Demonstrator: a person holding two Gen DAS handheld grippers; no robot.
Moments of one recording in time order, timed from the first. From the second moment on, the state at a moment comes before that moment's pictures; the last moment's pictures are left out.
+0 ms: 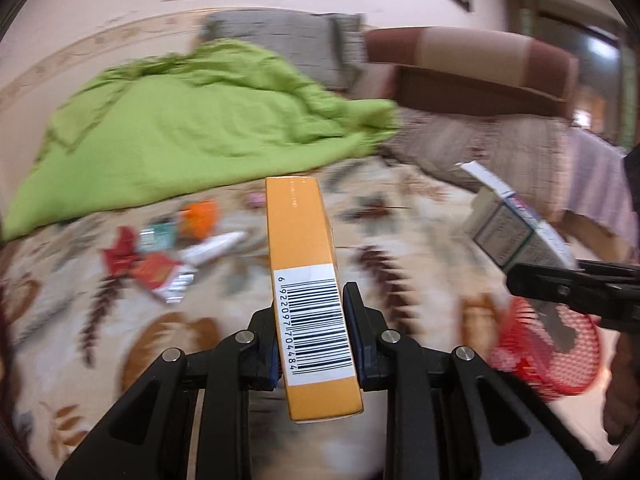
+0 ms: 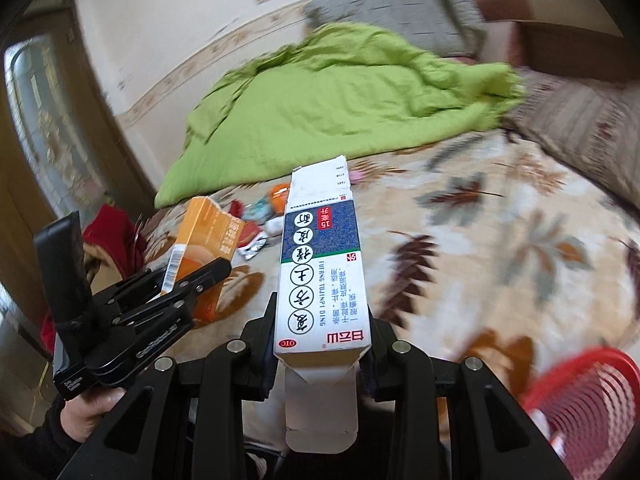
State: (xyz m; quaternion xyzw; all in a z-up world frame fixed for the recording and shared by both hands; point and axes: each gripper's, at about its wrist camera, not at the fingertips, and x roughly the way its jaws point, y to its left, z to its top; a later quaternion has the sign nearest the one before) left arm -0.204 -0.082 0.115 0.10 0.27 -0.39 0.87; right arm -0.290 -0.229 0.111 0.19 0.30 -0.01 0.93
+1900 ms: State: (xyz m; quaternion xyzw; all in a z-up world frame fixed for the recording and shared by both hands) left arm -0.178 -0.094 0.126 0.07 0.37 -0.41 0.83; right arm -0.299 -0.292 0.107 0.26 0.32 -0.05 0.91
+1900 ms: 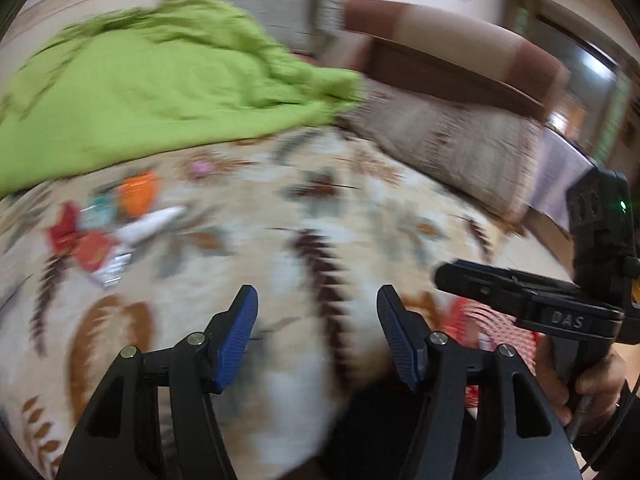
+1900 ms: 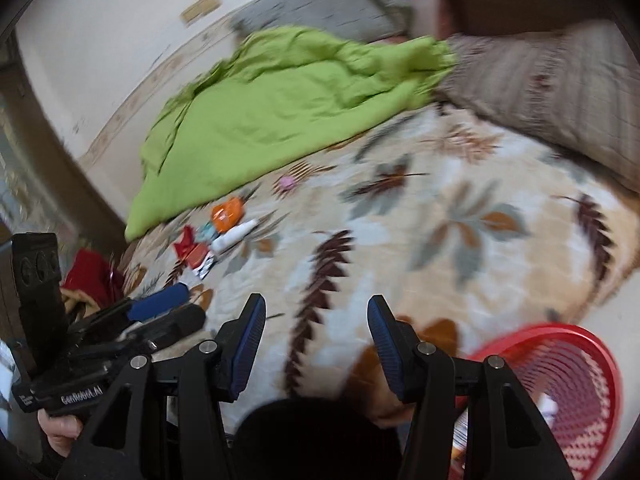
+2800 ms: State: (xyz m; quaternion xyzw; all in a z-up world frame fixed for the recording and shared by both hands) left arm 0.023 0.124 0.057 -0.08 0.40 -0.01 0.91; right arm 0.028 -0.083 0.058 -0.01 0.42 0.16 0.89
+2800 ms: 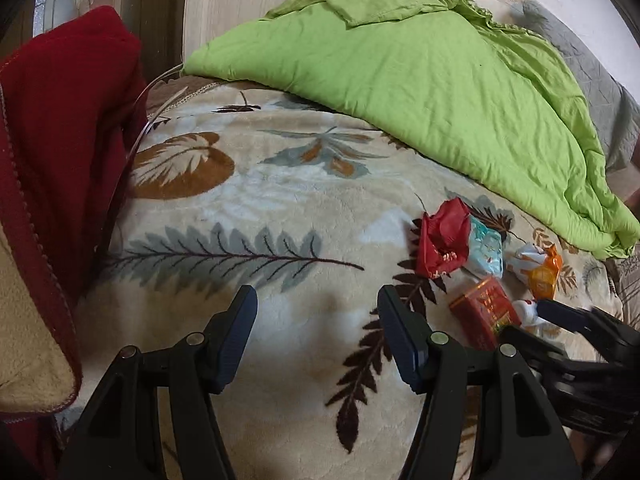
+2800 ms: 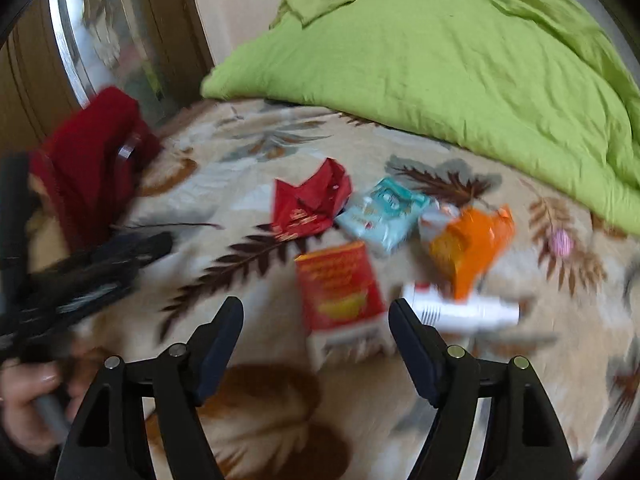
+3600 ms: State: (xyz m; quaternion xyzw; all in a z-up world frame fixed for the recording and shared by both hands) left arm 0.086 0.042 0.050 -0.06 0.41 -0.19 0.89; right arm -0.039 -0.151 0.048 0.22 0.41 0.09 0.88
